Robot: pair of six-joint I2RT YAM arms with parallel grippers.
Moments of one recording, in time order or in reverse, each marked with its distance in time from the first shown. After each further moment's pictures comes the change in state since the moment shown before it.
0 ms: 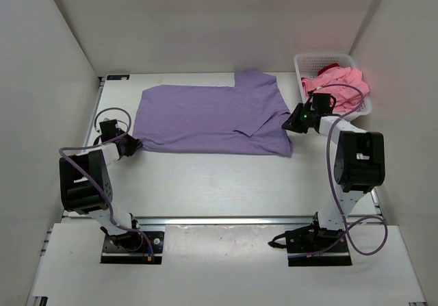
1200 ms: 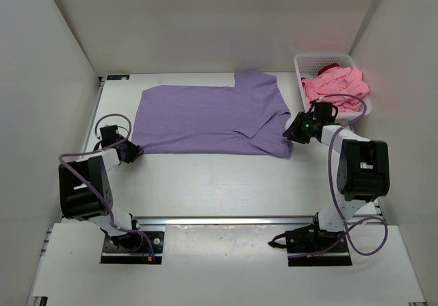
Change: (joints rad) left arm 0.005 -0.069 -0.073 -0.048 -0.005 0.002; right arm -0.012 -0.124 -0.149 0.000 0.031 0.003
